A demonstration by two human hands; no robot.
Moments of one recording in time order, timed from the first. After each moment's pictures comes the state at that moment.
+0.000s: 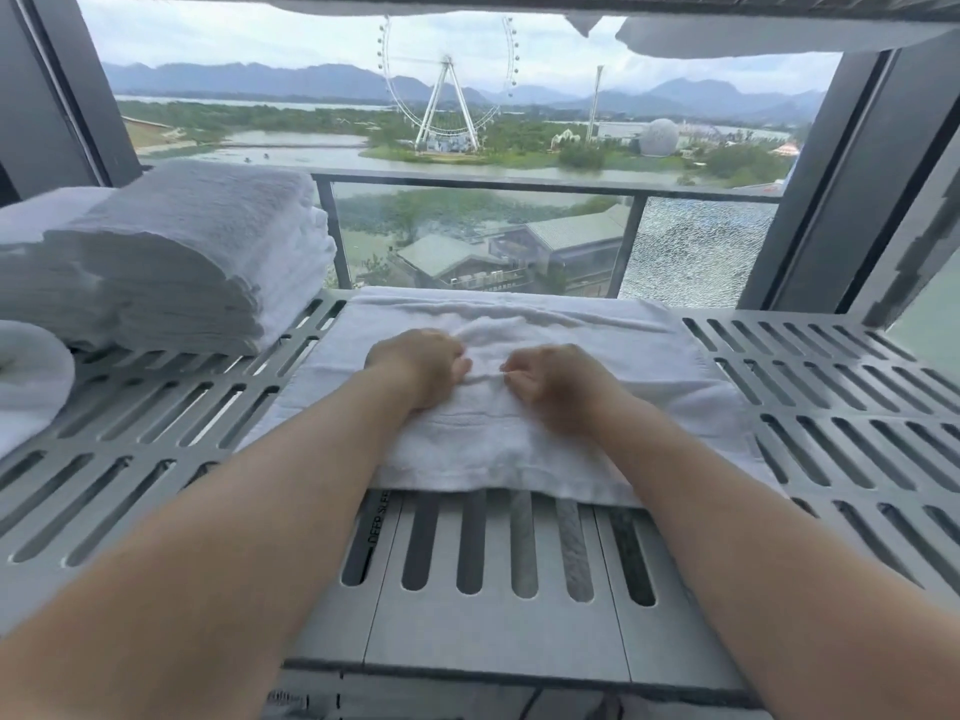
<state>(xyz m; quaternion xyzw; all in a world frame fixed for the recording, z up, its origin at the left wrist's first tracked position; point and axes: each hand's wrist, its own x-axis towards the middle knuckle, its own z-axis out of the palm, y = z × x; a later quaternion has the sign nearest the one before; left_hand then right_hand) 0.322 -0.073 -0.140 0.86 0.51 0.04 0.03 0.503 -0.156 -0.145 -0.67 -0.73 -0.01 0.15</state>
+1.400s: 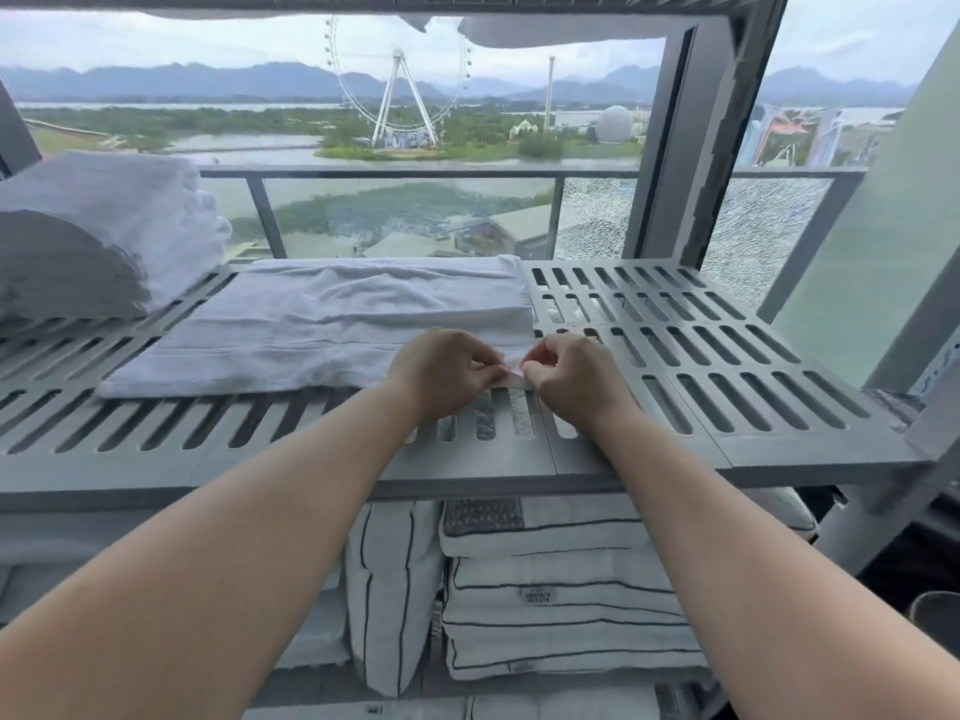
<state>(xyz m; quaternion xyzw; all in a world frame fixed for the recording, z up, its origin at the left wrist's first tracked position) 0.466 -0.277 -0.150 0.90 0.35 0.23 0.10 0.635 -0.361 -0.162 -0.71 -0.59 0.03 0.38</state>
